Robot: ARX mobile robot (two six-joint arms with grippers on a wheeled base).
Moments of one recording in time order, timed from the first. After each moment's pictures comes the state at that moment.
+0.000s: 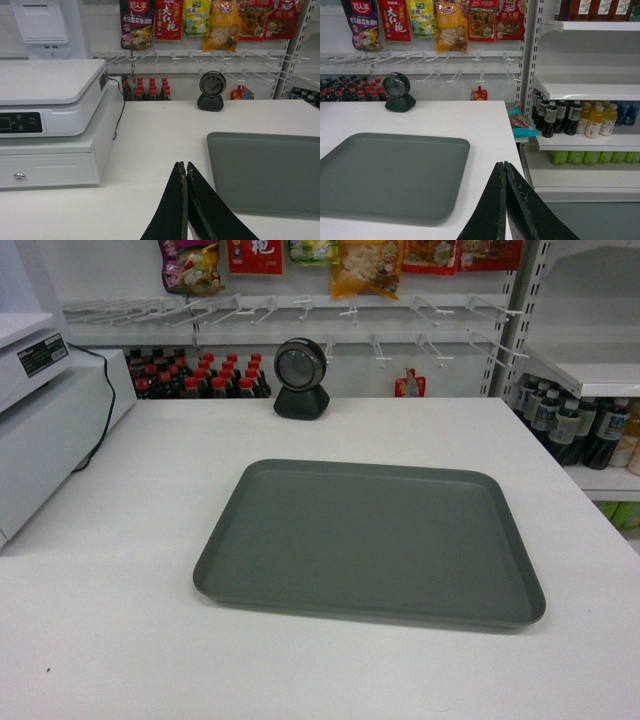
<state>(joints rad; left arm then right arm) 0.00 0.20 0.01 0.20 0.00 -0.02 0.00 0.20 0.01 0.20 0.00 -0.01</state>
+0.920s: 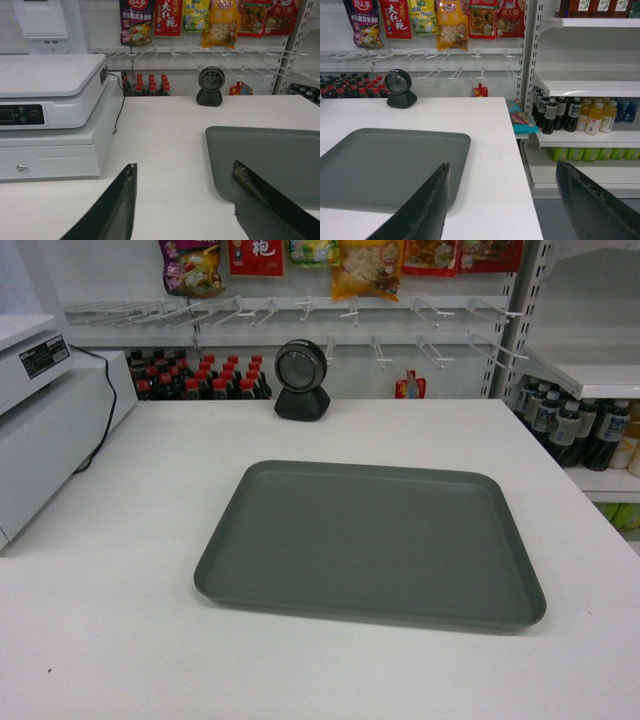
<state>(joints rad) 0.00 0.01 0.01 0.00 0.00 -0.02 0.00 0.00 0.01 0.00 0.00 0.00</state>
